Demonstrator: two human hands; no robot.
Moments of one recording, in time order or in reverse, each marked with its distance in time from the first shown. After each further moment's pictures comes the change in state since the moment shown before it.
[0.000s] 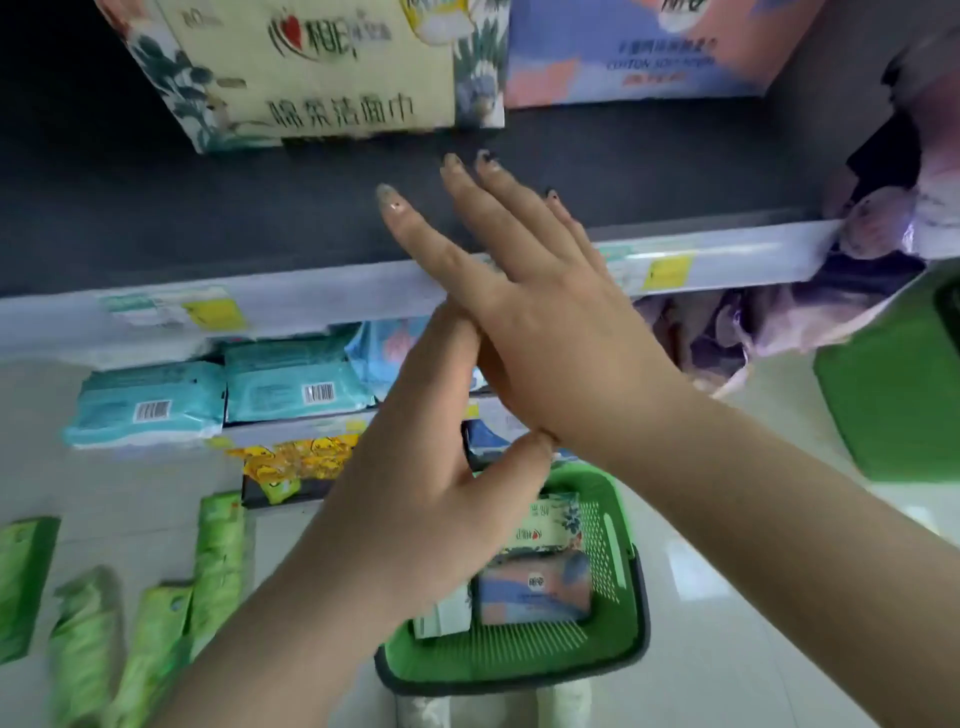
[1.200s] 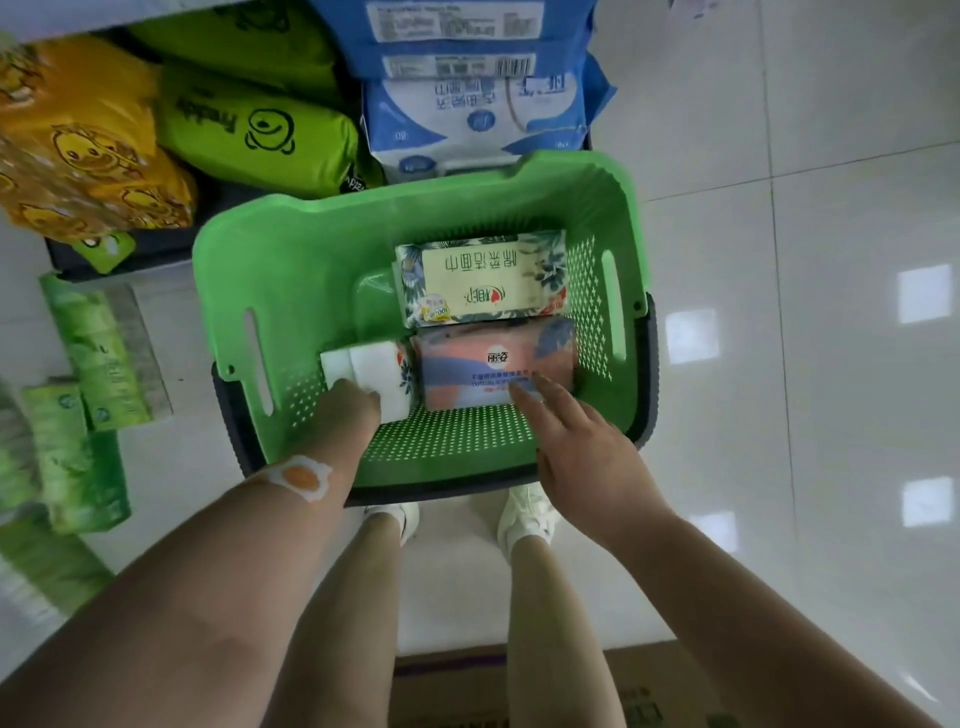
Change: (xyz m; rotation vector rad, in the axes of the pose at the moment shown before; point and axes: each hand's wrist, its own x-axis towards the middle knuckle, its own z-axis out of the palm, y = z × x) left_hand -0.101 -0.455 0.248 0.564 -0.277 -1.211; right_hand -0.418 0.034 0.213 0.176 -0.849 0.589
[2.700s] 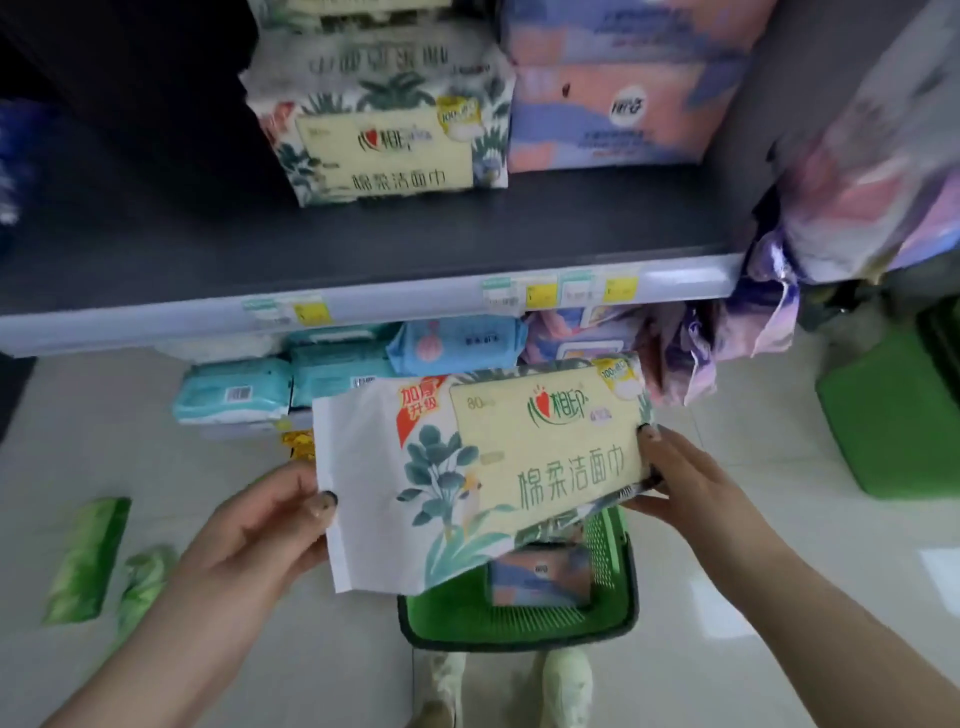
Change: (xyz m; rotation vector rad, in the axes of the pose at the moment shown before) left_hand -0.419 -0.082 -0.377 -1.154 0.133 0.886; right_hand -0.087 -0.170 -0.367 1.169 0.238 0.174
